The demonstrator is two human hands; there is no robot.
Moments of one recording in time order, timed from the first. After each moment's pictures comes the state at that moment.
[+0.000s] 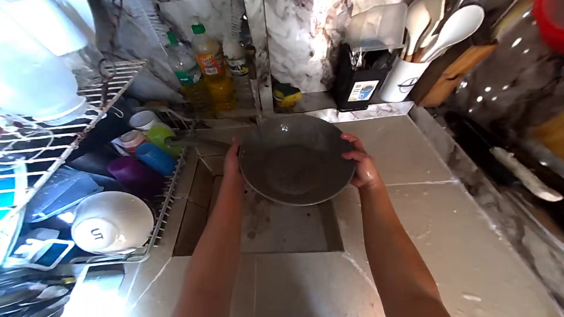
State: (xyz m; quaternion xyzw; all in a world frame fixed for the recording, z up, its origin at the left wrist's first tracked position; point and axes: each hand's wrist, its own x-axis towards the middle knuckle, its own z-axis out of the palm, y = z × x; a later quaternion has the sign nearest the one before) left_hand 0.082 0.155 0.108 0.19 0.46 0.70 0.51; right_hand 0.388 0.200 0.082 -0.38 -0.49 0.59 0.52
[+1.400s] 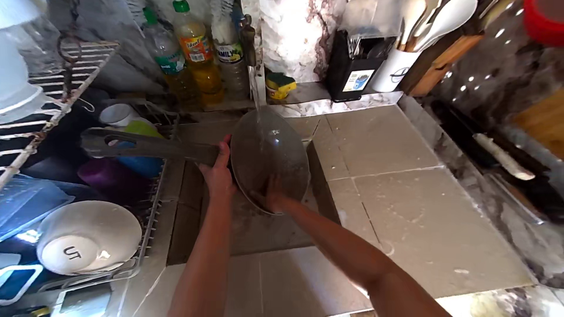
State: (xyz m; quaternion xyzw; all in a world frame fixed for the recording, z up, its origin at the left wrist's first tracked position) left_hand 0.073 0.118 0.102 0.29 0.45 0.78 0.33; right_hand 0.210 0.126 0.058 -0.55 -0.70 0.45 0.01
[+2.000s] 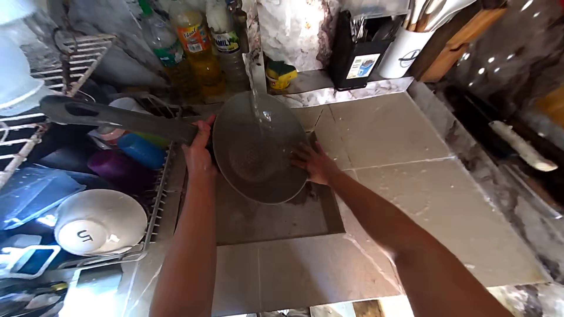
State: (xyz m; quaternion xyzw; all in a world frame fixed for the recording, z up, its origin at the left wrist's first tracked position) left_hand 0.042 0.122 0.125 0.34 0.44 0.75 0.35; right_hand 0.333 0.207 0.018 -0.35 -0.93 0.09 0.00
